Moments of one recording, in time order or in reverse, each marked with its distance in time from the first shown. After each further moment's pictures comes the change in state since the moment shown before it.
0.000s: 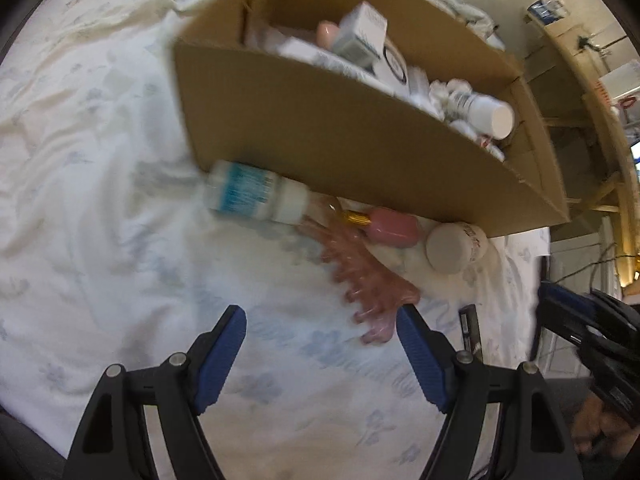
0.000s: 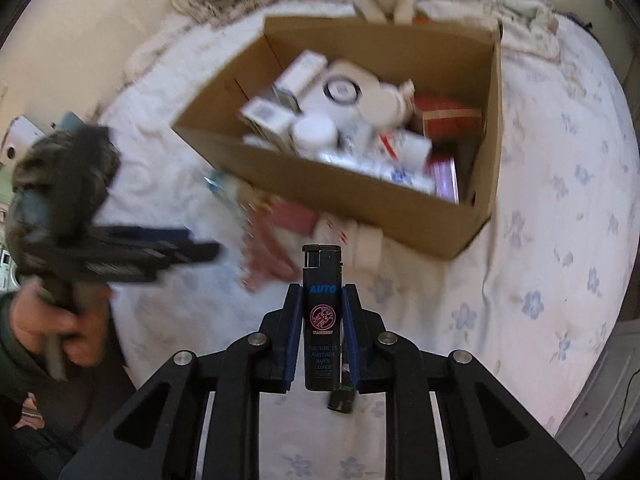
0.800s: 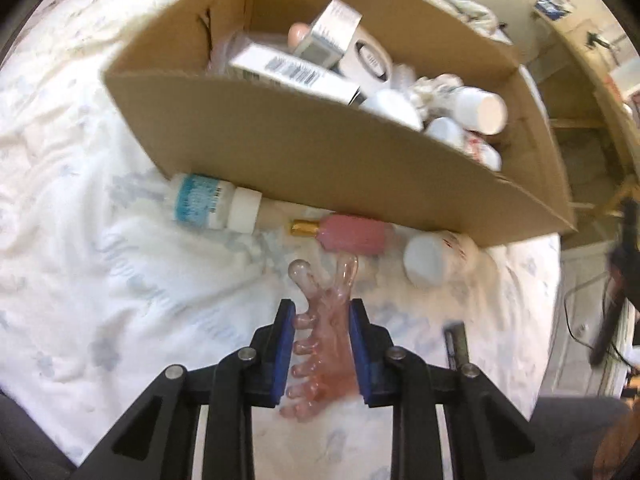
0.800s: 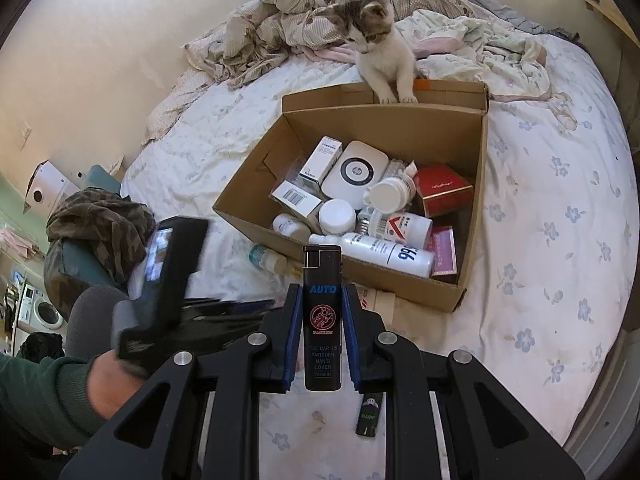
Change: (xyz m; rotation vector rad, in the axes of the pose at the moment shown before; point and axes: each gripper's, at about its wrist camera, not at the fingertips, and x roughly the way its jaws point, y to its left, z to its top) left arm -0.018 -0.023 -0.003 0.016 -0.050 0.050; right arm -0.038 0.002 0.027 0.055 -0.157 0.078
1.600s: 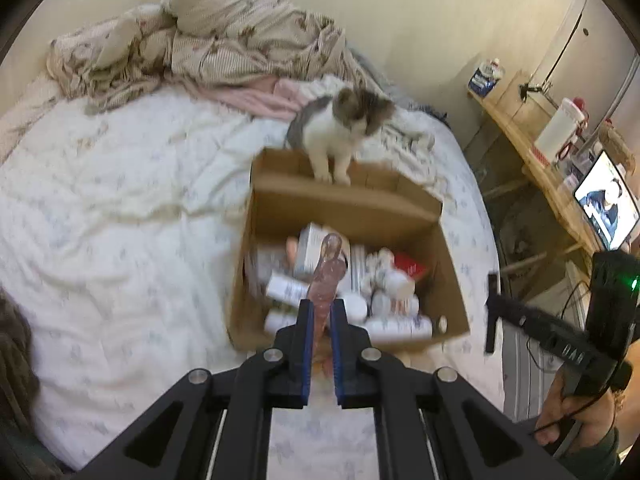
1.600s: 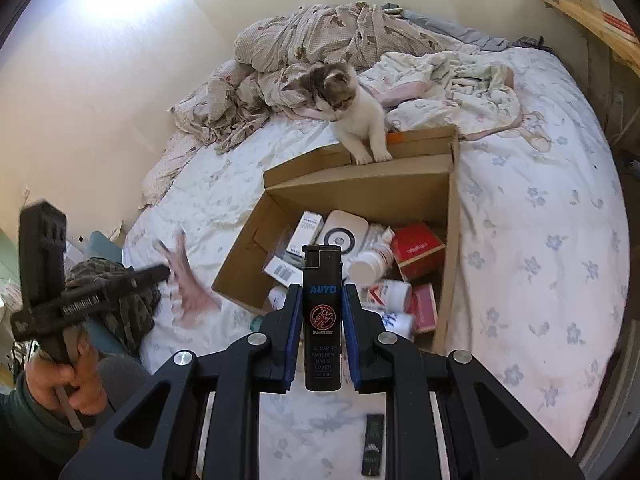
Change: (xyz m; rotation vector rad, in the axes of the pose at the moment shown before) left arm -0.144 -0.010 0.070 0.123 -0.375 -0.053; right arm -0.023 -0.023 0.039 0.123 -0.175 0.012
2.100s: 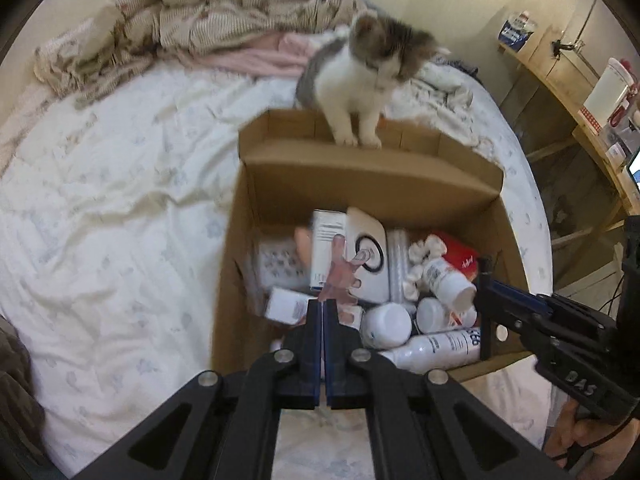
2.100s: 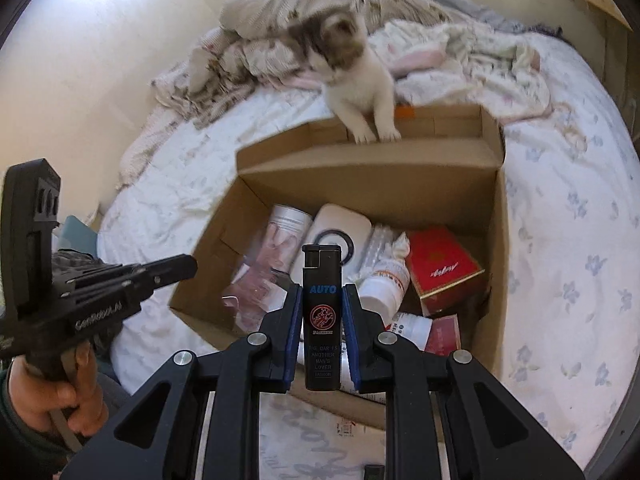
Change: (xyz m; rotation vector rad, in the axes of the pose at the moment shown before) left arm 0.106 -0.003 0.012 0.045 0.160 0.098; right arm 0.094 -0.004 0.017 -0.023 0.108 -0.085
